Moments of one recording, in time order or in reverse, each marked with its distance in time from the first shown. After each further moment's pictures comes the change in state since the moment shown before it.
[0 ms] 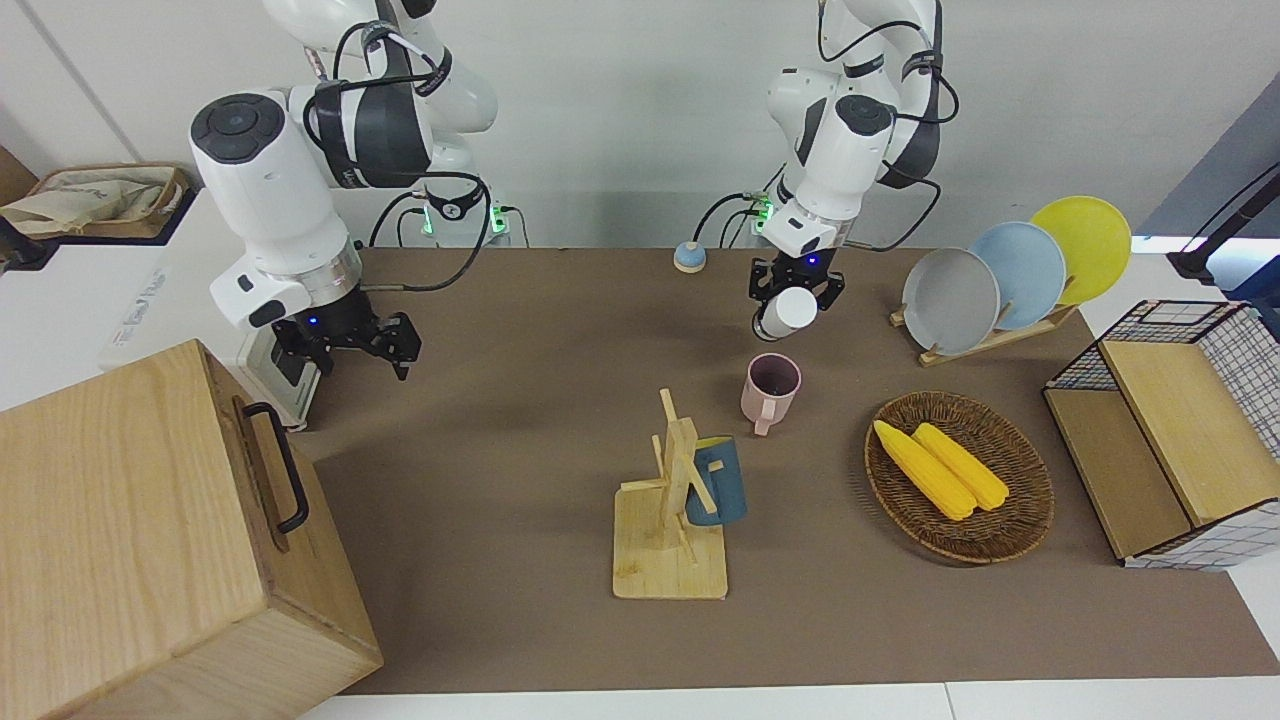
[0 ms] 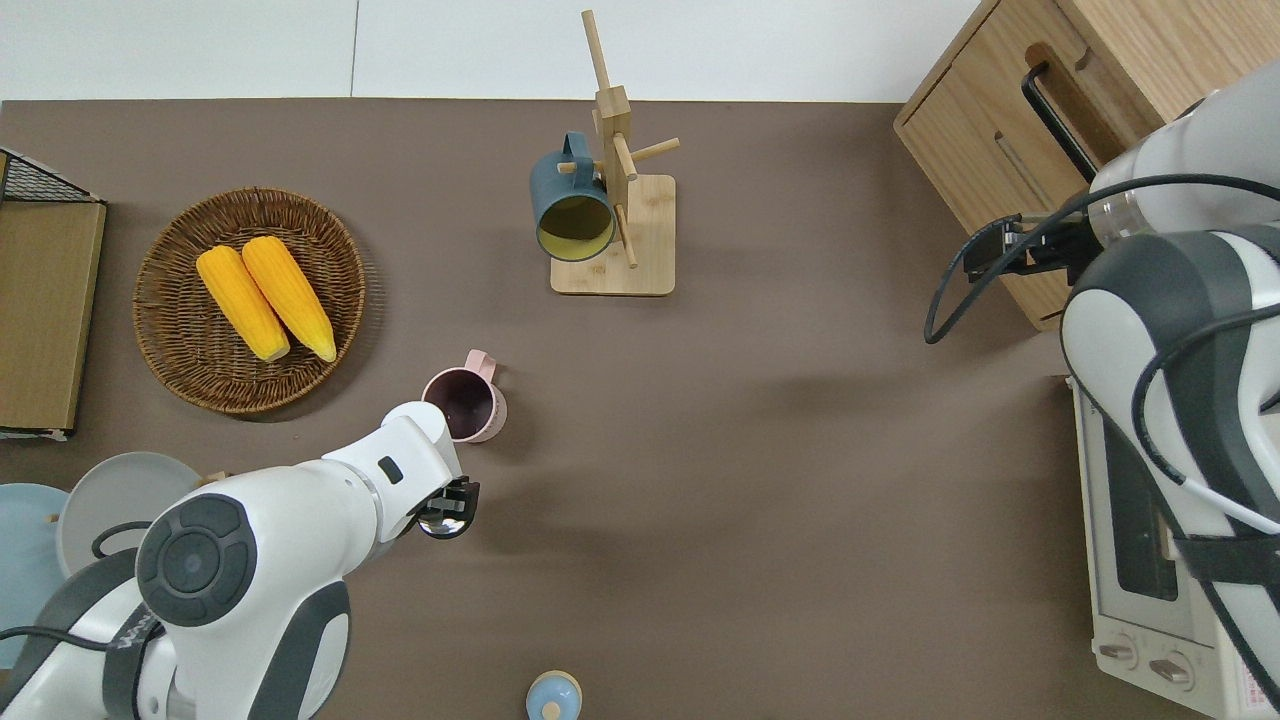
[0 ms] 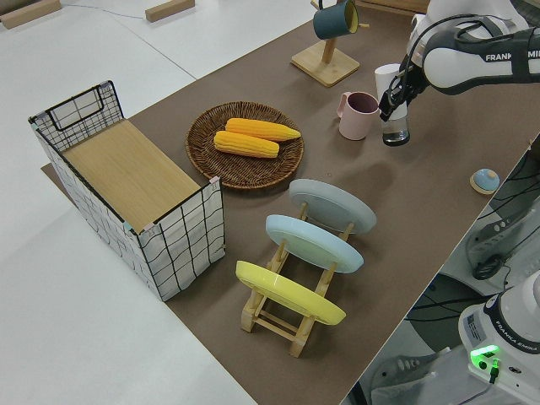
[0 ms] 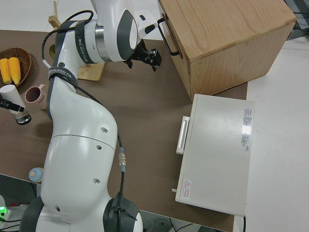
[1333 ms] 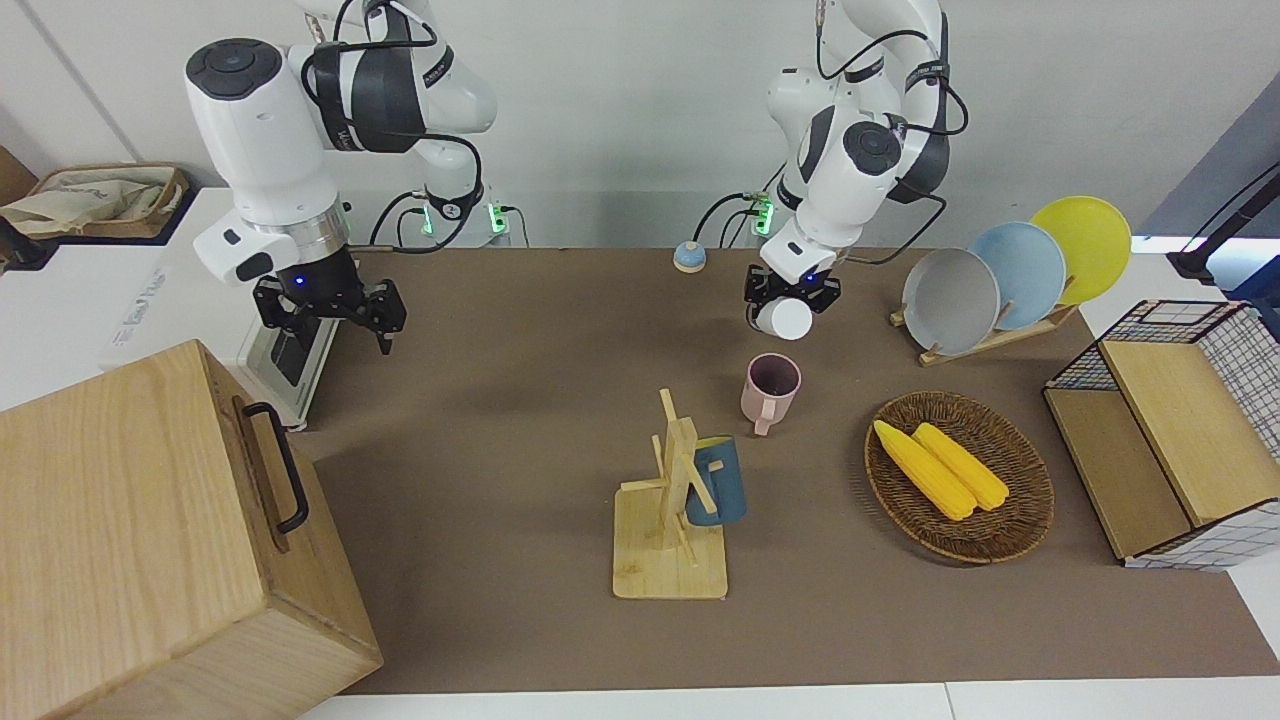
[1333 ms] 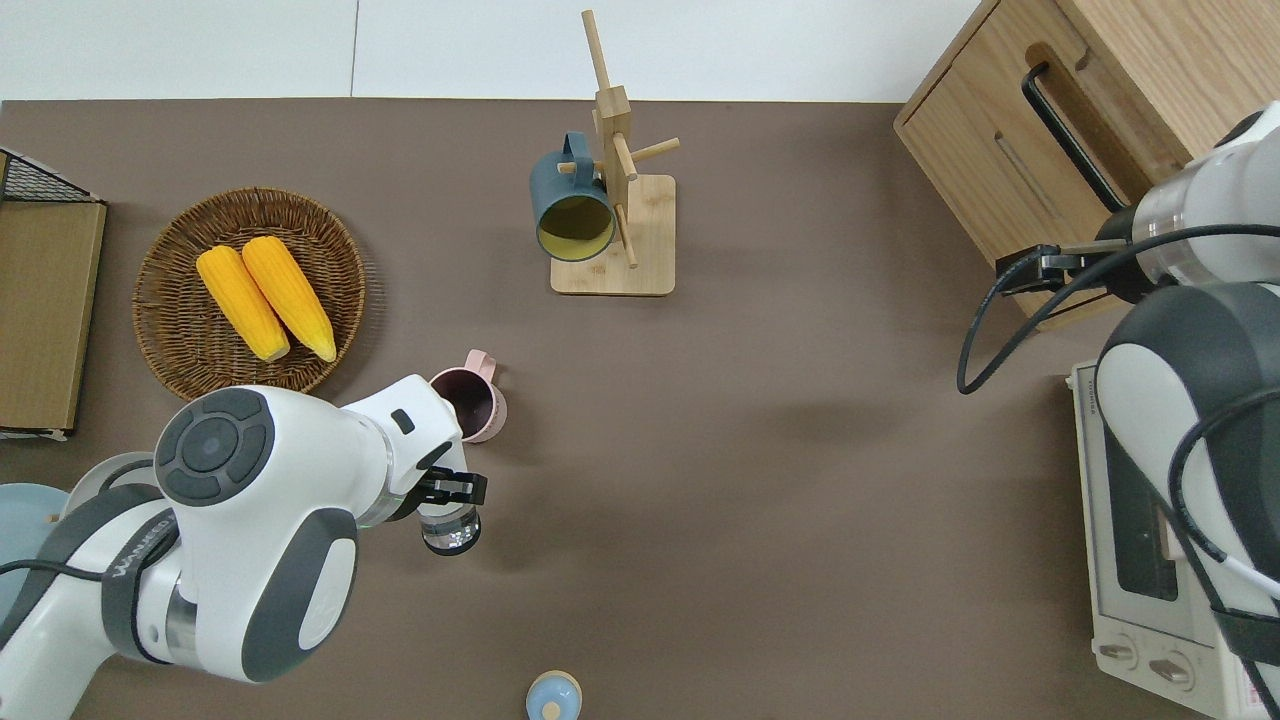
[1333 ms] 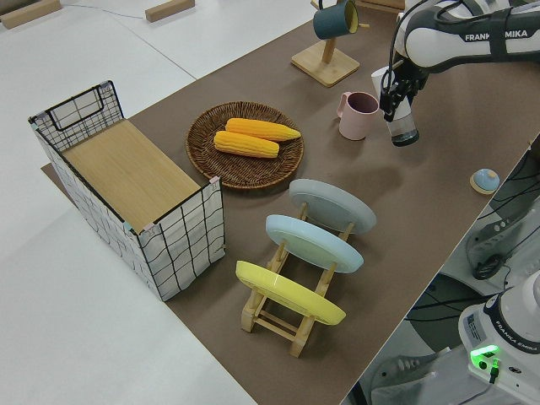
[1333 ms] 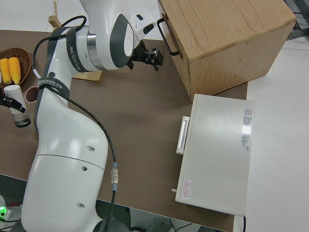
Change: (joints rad) left arm 0.001 0.119 0.016 0.177 -0.064 -0.260 0.001; right arm -0.028 -0.116 0.005 -0.098 -0.005 0.042 -0.065
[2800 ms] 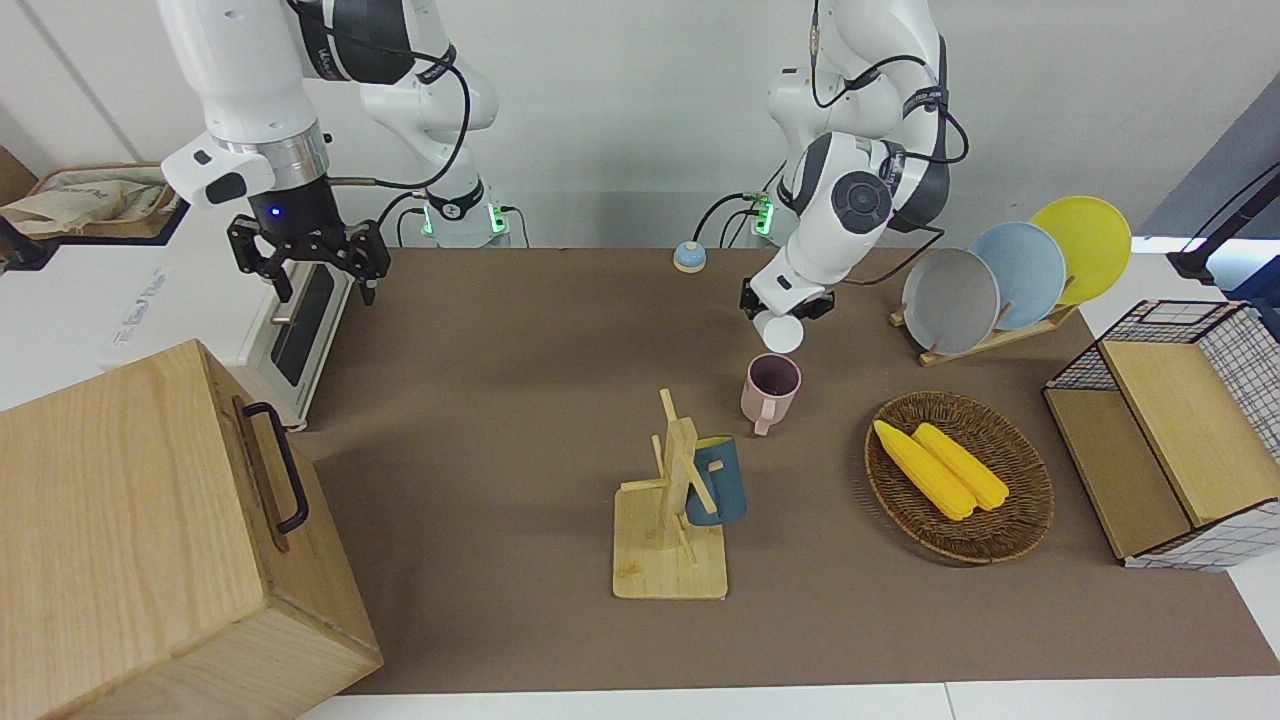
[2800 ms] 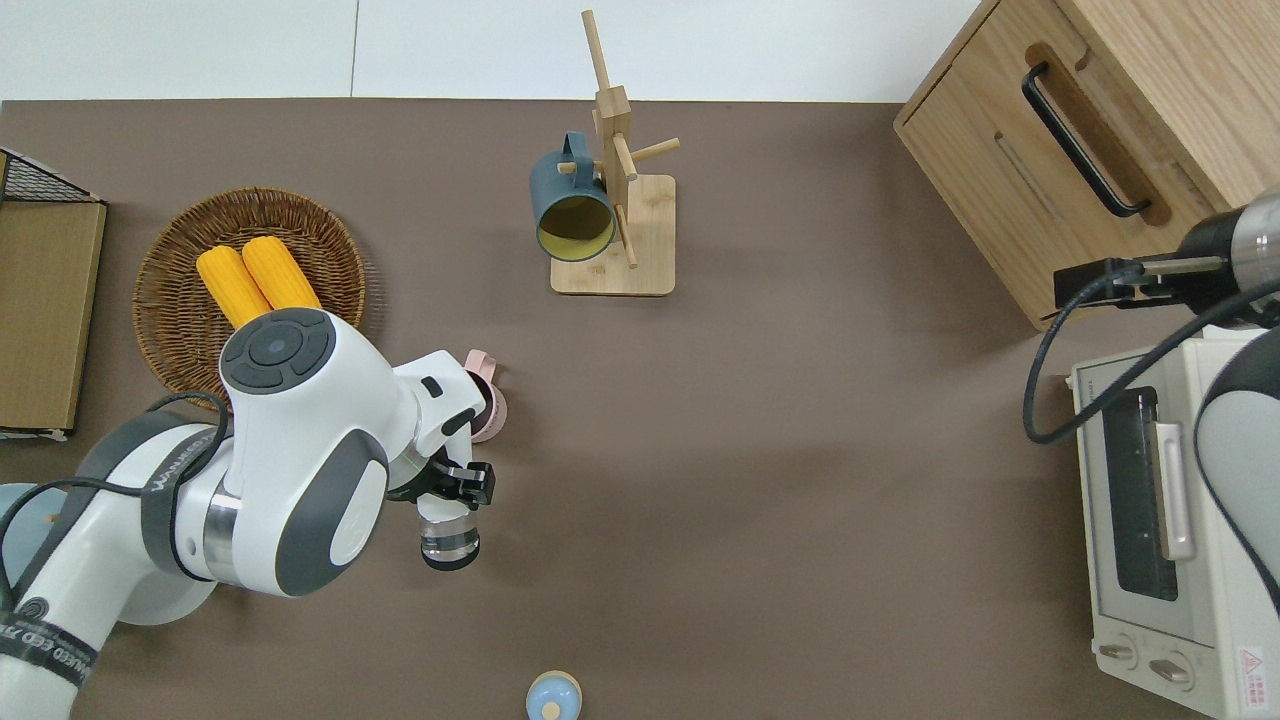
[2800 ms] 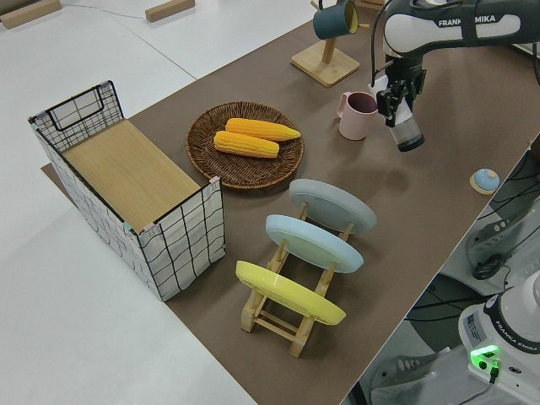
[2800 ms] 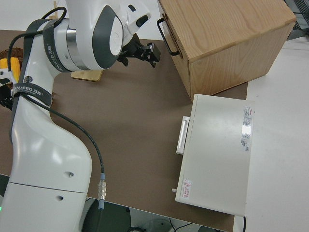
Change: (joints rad) left arm 0.001 0.156 0.004 0.169 -0.002 -0.224 0.000; right arm 0.157 -0.106 -0.195 0.022 0.051 -0.080 -0.056
